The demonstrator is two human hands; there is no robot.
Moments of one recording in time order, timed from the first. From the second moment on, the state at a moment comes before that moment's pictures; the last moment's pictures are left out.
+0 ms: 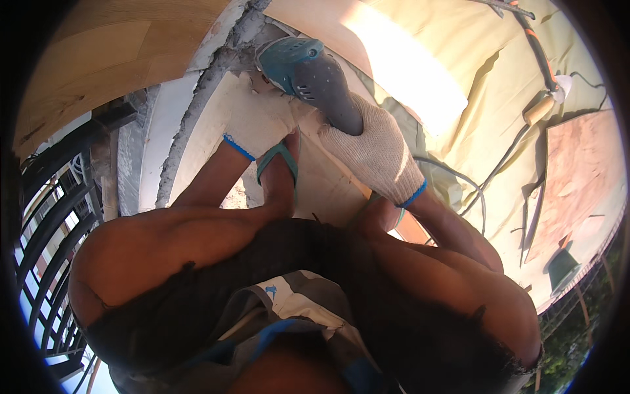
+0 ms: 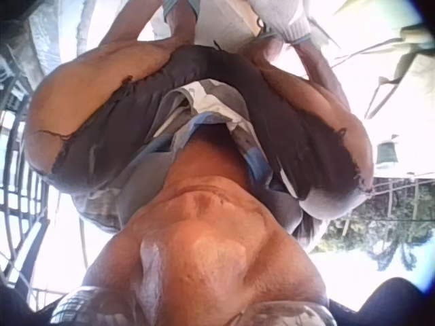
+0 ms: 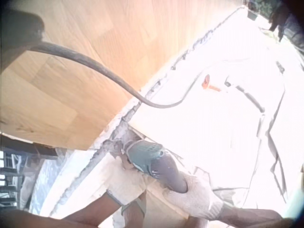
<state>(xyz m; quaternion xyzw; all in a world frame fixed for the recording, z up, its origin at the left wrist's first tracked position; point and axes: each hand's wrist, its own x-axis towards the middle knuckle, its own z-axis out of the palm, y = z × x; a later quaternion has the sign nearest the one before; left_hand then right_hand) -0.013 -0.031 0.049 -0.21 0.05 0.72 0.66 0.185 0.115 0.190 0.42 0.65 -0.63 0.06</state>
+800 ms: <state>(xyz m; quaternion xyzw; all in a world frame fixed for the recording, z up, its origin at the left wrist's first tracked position) -0.018 0.012 0.075 -0.22 0.28 0.70 0.61 0.194 0.109 0.193 0.43 0.59 -0.68 0.09</state>
